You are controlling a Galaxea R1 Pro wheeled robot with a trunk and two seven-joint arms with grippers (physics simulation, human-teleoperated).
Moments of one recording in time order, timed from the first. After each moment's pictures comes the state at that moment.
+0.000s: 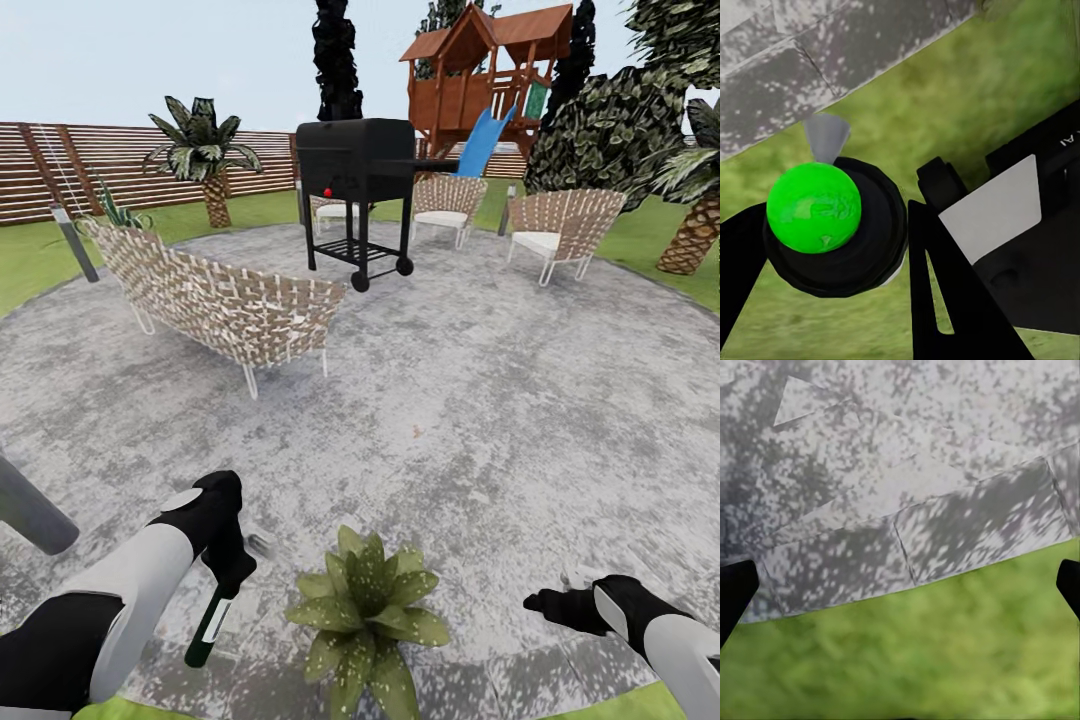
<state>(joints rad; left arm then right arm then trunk) -0.96 0.03 -0.10 -0.38 -1.21 0.96 -1.30 -0.79 -0.31 -0.20 -0.08 0.05 0.44 0.33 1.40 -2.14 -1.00</state>
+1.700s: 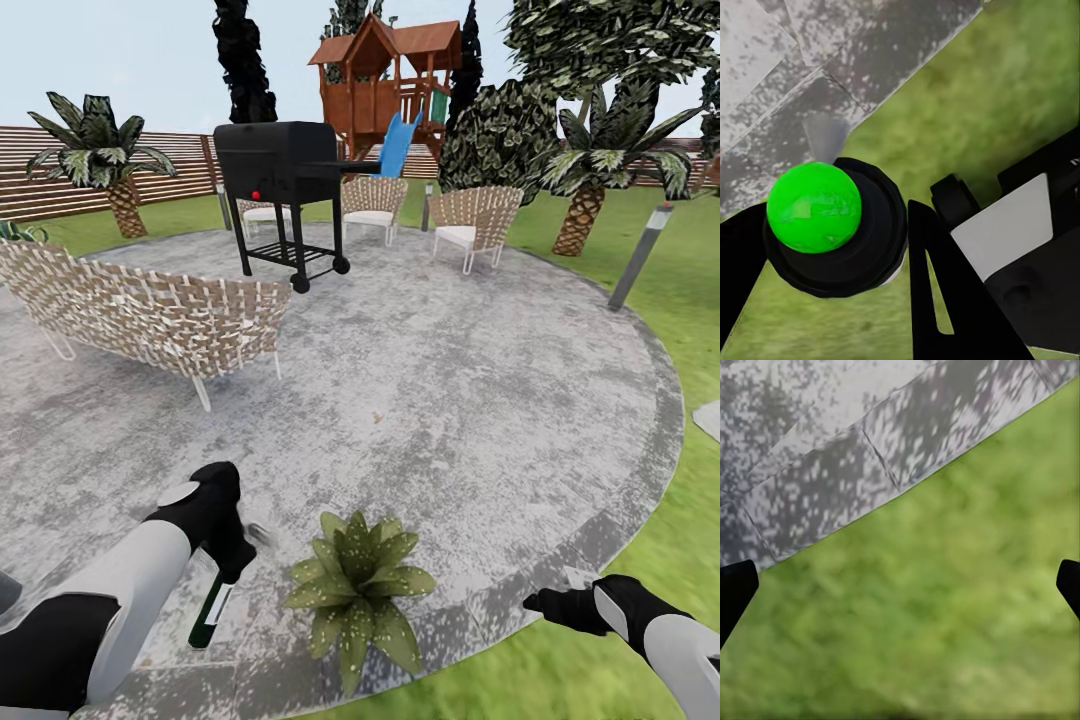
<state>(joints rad) -0.96 0.03 -0.10 -0.44 -1.21 0.96 -1.30 -0.79 -0.31 -0.20 -0.08 0.05 0.44 0.33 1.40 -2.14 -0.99</state>
